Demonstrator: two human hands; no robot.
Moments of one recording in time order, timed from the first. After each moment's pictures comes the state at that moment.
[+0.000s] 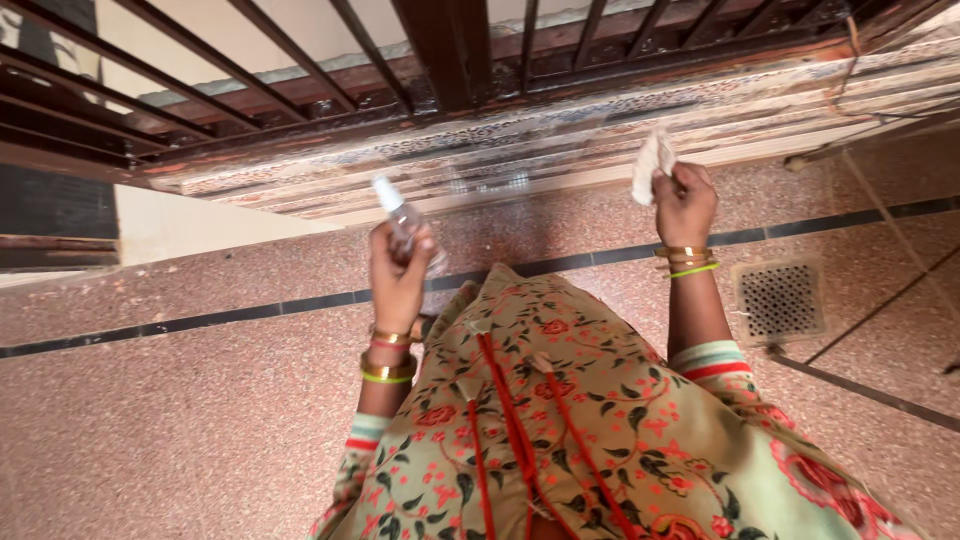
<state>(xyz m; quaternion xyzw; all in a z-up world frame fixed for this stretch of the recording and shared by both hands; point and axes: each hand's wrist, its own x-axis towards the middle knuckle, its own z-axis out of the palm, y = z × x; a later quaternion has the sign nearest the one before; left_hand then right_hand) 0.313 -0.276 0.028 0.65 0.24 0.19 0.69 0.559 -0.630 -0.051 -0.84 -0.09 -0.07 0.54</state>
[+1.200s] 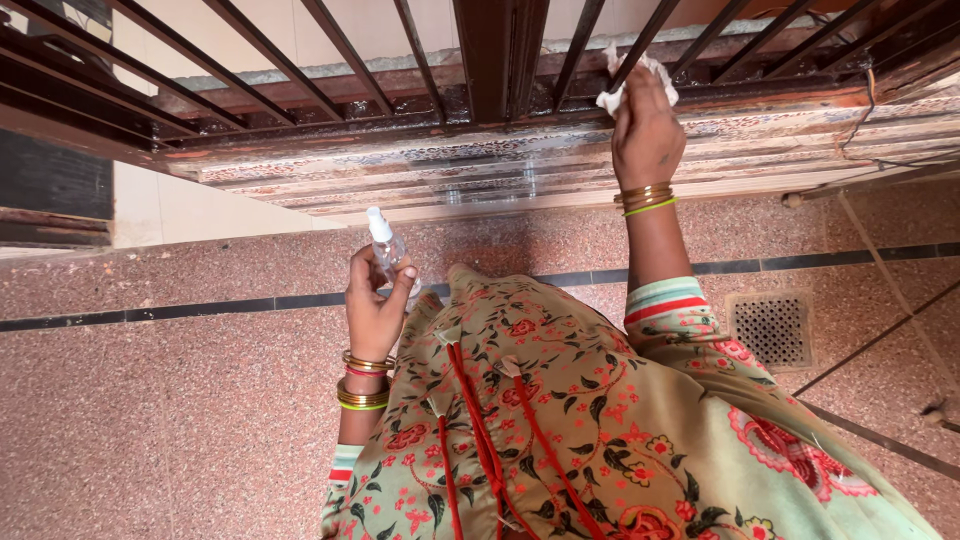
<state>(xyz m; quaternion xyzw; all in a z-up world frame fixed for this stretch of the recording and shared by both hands) 0.265 -0.245 0.070 0.78 0.29 0.19 0.53 0.631 -0.473 0.033 -0.90 -0.23 -0.25 0.28</state>
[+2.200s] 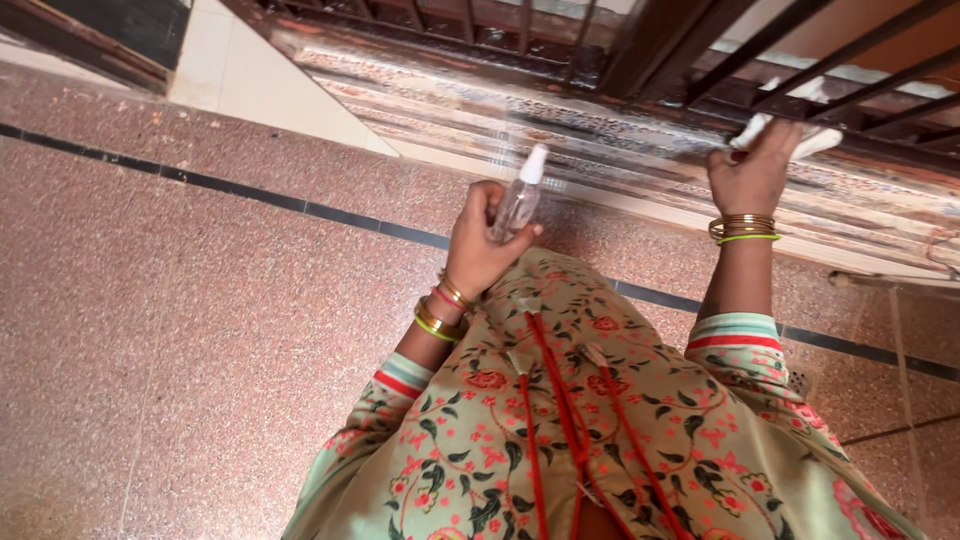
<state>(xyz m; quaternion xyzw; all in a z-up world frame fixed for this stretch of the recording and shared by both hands) 0.300 -0.284 0.077 0.77 0.28 0.23 0.53 0.651 -0.511 -0.025 -0.94 -0.22 0.00 0.24</state>
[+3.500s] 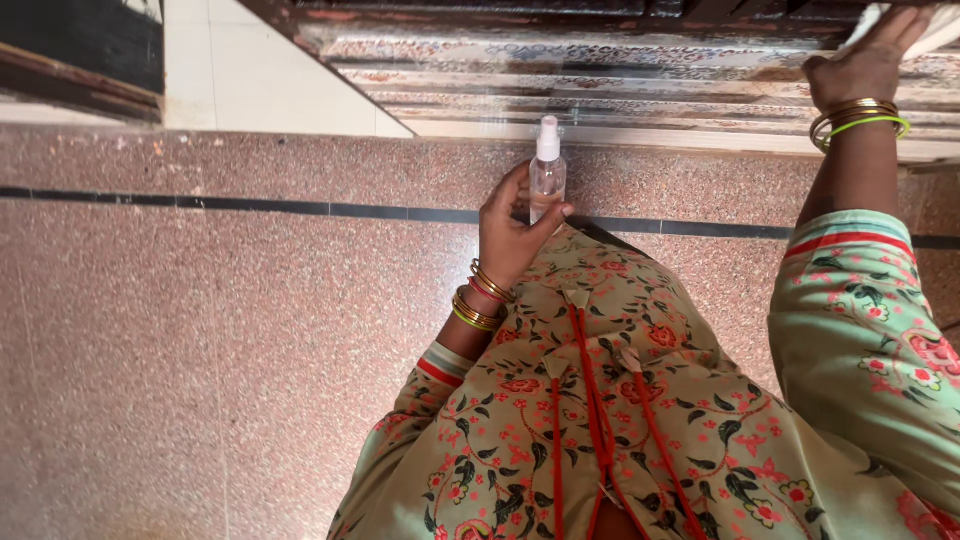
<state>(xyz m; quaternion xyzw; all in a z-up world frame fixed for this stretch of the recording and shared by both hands) 0.234 -0.219 0.064 0.71 0.21 0.22 0.63 0.671 -0.511 -0.036 -0.98 -0.14 0.06 0.16</state>
